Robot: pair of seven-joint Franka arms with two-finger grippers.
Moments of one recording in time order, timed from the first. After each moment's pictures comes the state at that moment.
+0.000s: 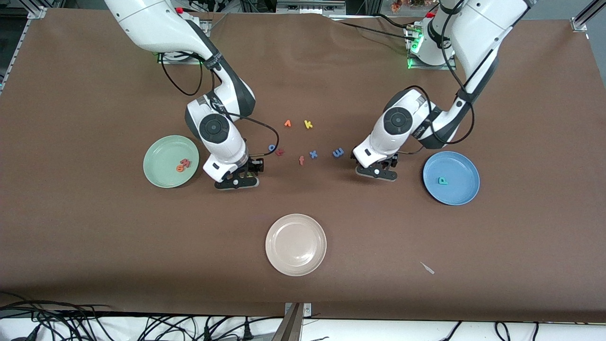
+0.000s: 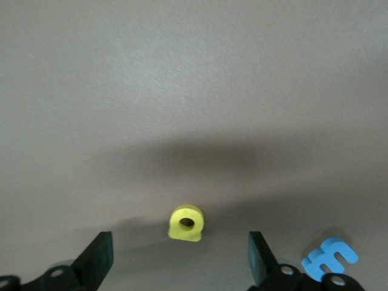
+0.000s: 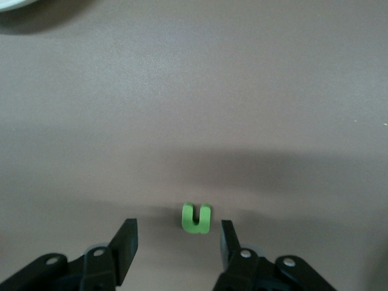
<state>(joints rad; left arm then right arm) -0.03 0.56 -0.49 -2.03 0.37 2.46 -0.59 0.42 0.60 0.13 -1.80 -0.08 2.42 0.48</state>
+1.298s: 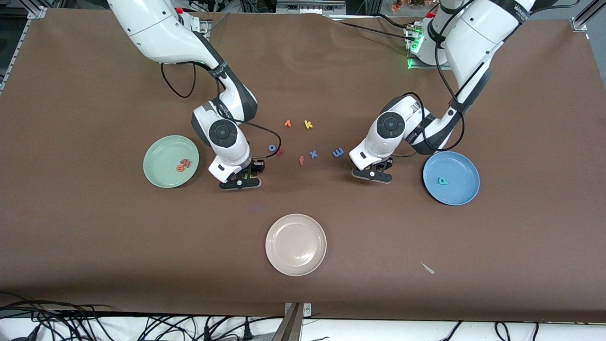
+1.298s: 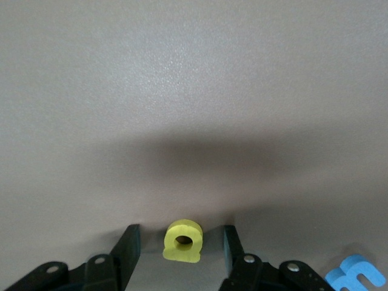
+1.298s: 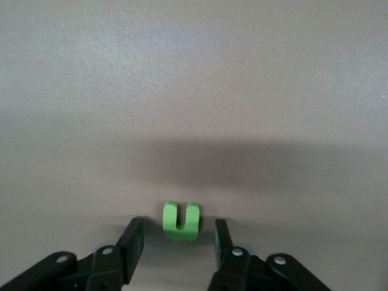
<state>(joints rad) -0.03 0.62 -0.48 -2.01 0.42 2.48 -0.60 0.43 0.65 0.12 -1.82 -0.15 2.45 0.53</state>
